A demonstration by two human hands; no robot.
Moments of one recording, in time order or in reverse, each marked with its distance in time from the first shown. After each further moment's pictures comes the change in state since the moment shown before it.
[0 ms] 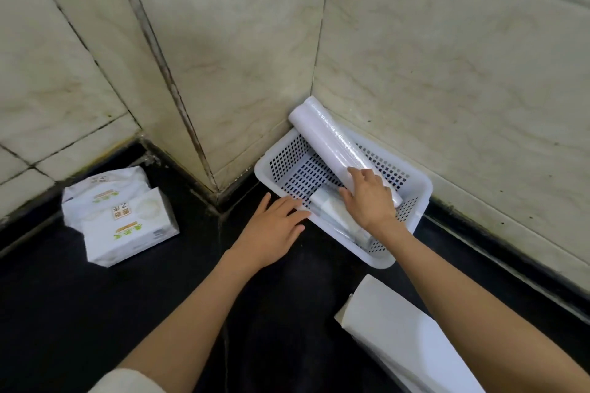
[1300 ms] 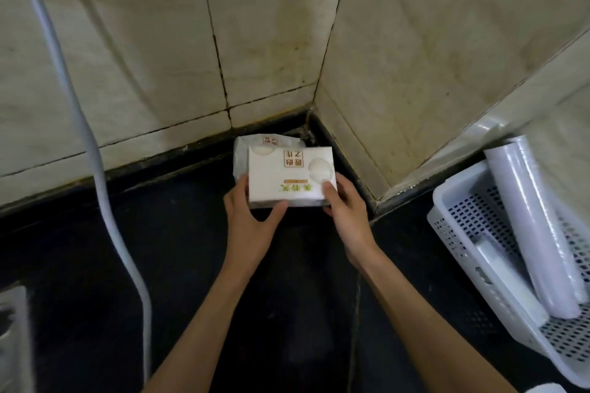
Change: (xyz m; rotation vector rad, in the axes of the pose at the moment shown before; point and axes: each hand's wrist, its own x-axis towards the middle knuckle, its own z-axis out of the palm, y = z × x) left_hand -0.180 -0.173 -0.042 -0.945 0.807 -0.963; right_hand -0.027 -0.299 0.115 1.088 -0.352 0.007
